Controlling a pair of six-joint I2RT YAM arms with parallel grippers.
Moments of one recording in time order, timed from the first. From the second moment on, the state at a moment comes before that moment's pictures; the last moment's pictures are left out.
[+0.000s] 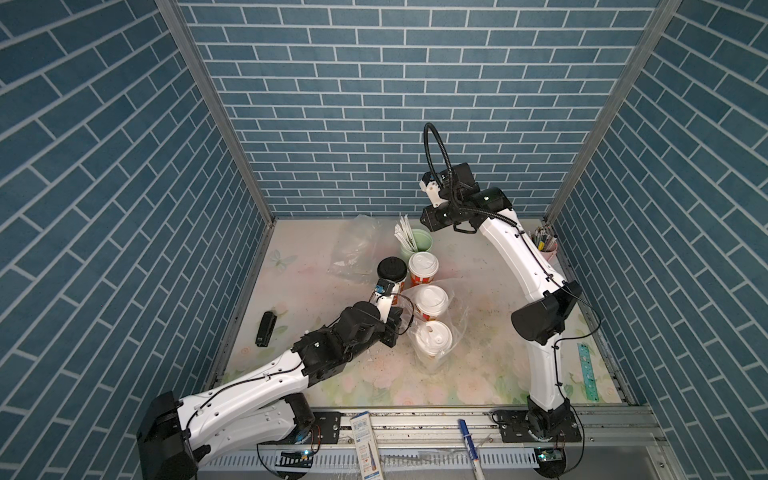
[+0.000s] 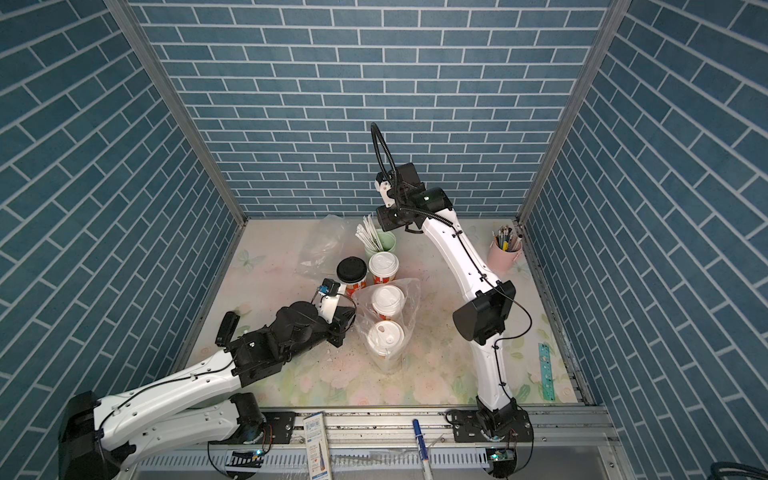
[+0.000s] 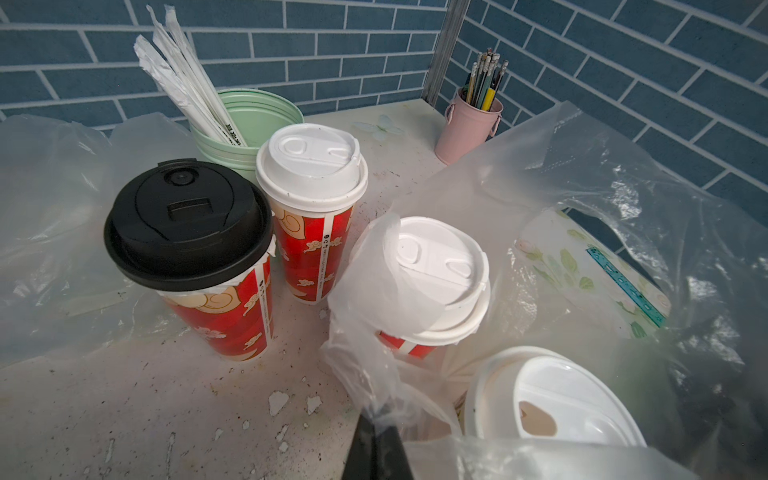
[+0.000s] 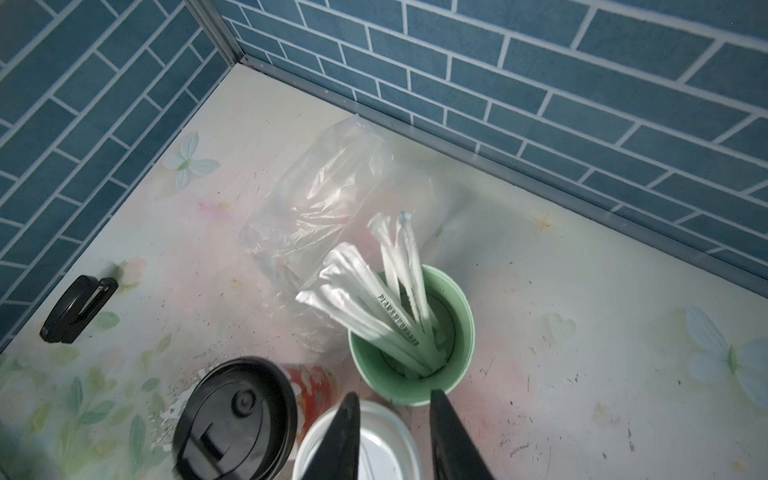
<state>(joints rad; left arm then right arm) -0.96 0.96 0.69 -0.18 -0.20 -0.34 0.58 2.15 2.48 -1.10 -0.14 0.02</state>
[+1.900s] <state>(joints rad) -0.96 0.96 0.72 -0.20 -0.29 -0.34 0.67 2.36 2.49 -1.00 -0.07 -0.05</state>
